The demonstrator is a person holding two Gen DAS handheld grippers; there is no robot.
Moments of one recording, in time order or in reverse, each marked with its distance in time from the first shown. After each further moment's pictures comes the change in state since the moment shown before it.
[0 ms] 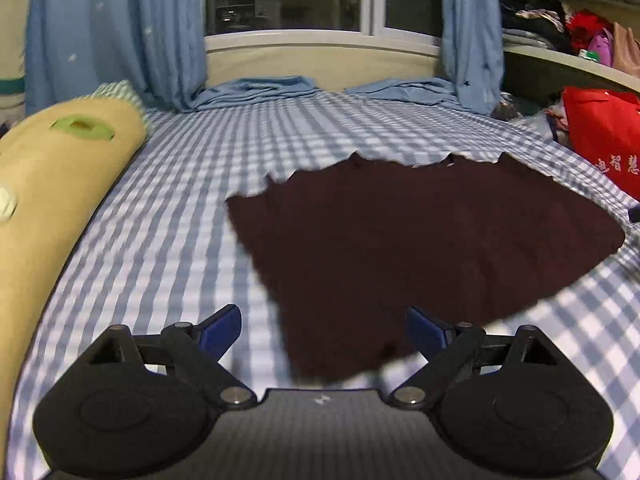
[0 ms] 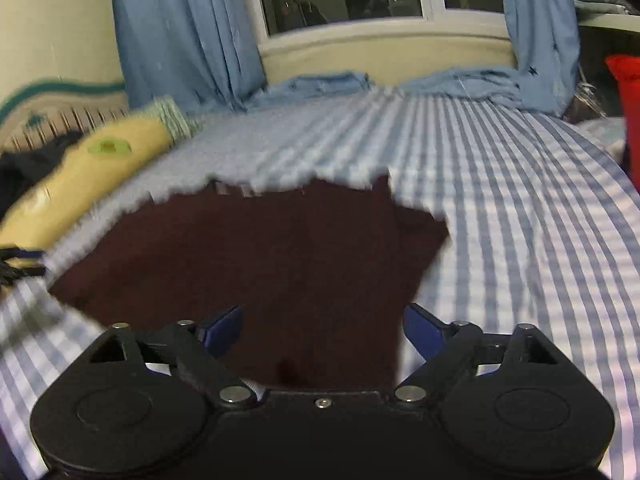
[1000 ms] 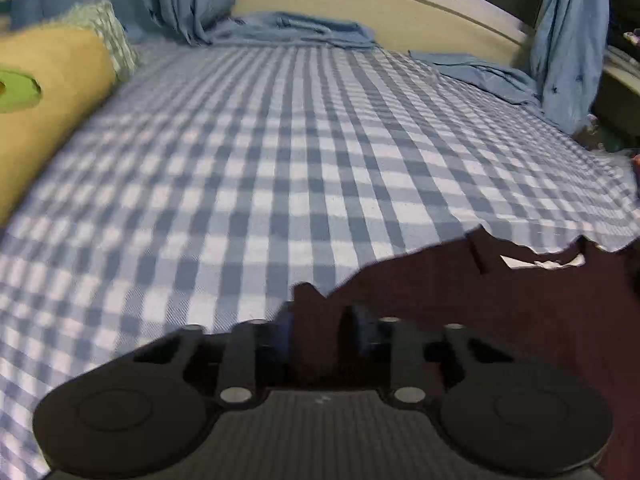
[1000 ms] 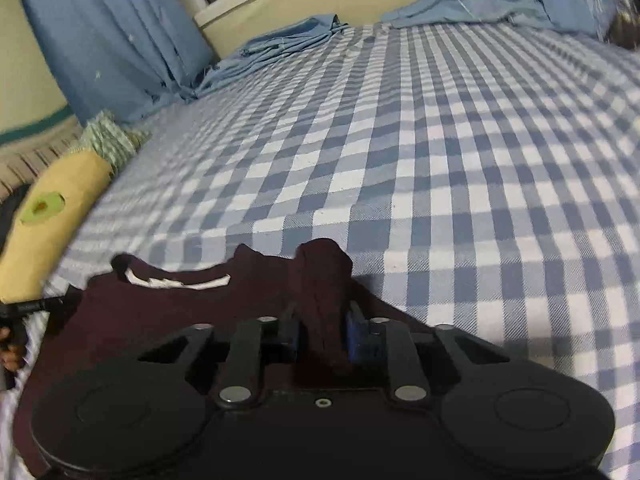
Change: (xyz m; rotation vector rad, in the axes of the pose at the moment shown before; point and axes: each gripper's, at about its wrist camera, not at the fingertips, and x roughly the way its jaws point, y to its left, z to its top) left arm 0.251 0.070 0.159 -0.189 0.174 0.025; right arm 0.240 -0.066 0.150 0.184 0.152 0.059
